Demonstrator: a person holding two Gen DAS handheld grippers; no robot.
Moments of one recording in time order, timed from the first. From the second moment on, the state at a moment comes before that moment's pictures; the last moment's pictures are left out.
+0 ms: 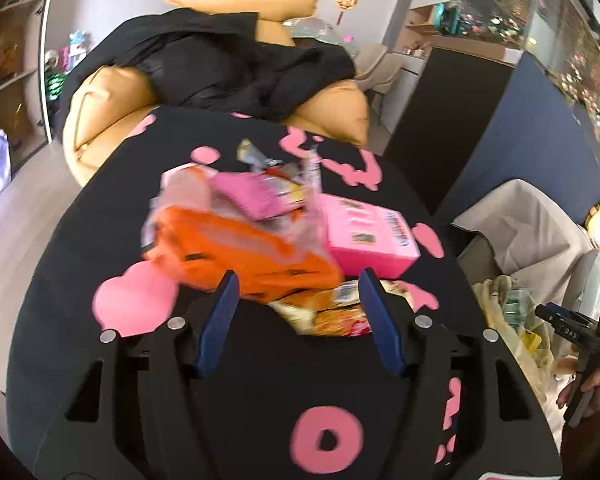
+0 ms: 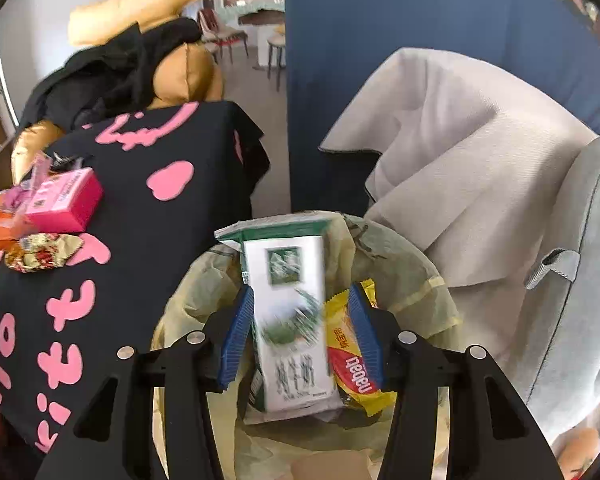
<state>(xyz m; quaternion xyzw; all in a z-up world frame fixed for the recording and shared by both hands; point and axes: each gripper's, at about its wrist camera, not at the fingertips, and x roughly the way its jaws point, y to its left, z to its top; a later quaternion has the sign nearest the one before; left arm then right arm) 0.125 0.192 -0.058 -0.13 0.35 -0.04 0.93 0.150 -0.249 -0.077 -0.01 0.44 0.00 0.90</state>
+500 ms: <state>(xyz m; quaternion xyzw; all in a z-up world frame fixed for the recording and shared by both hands) 0.101 0.255 -0.079 -0.18 0.34 -0.01 0.92 0.167 -0.125 -0.066 -0.02 0.42 0.16 0.89</state>
